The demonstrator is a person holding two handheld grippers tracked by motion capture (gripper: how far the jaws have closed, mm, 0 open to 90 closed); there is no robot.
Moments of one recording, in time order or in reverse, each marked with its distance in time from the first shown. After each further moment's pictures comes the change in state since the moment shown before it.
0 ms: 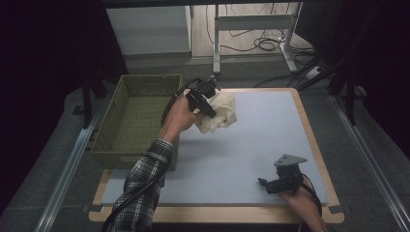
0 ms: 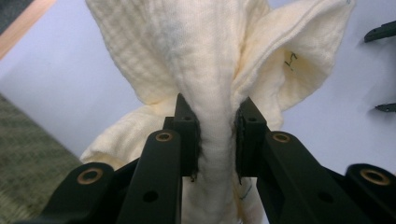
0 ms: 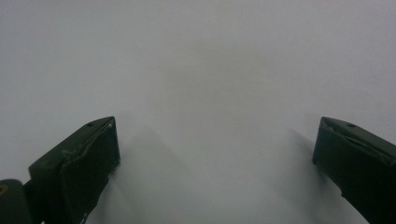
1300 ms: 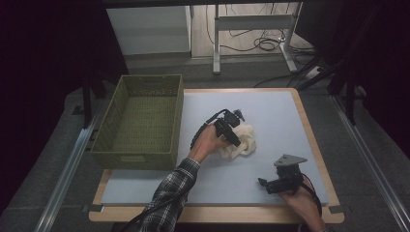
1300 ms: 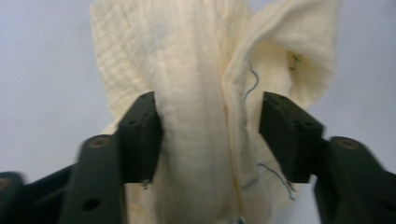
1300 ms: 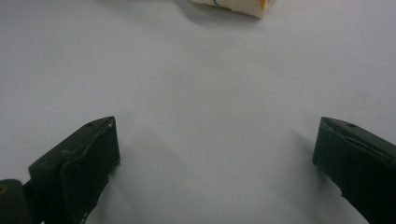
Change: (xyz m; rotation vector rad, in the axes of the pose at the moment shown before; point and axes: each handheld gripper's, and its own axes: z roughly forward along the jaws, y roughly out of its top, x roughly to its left) left arm -0.043 0.001 0.125 0.035 -0.084 0.034; right arm 0.000 0.000 0.000 0.001 0.000 0.002
